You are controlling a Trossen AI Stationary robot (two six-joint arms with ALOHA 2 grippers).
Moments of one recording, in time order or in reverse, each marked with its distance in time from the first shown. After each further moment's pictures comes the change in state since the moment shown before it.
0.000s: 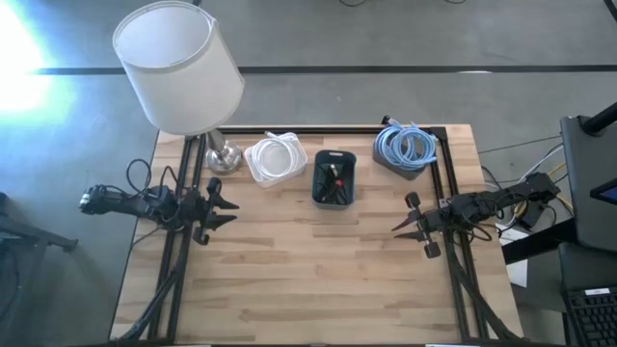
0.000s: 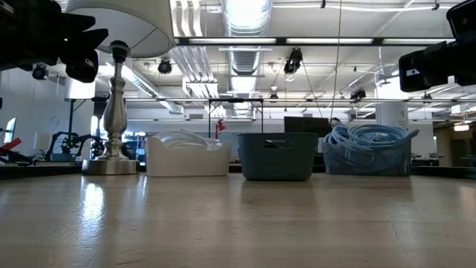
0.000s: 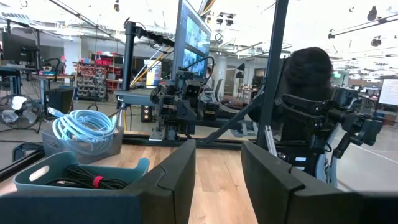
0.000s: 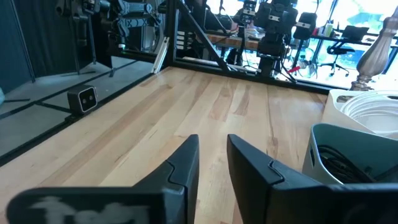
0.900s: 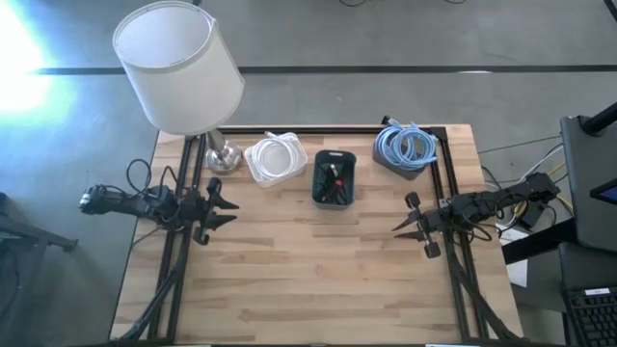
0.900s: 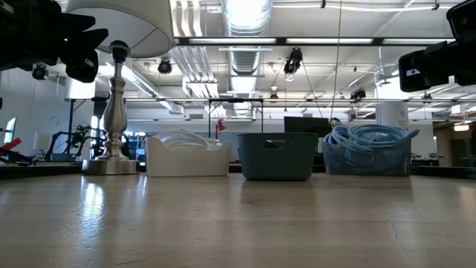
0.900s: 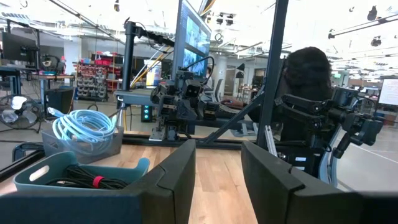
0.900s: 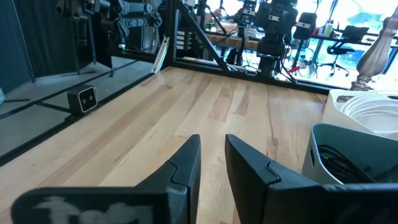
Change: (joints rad) left arm 0.000 0.000 0.000 0.000 0.000 0.000; right arm 0.000 0.000 0.000 0.000 0.000 0.000
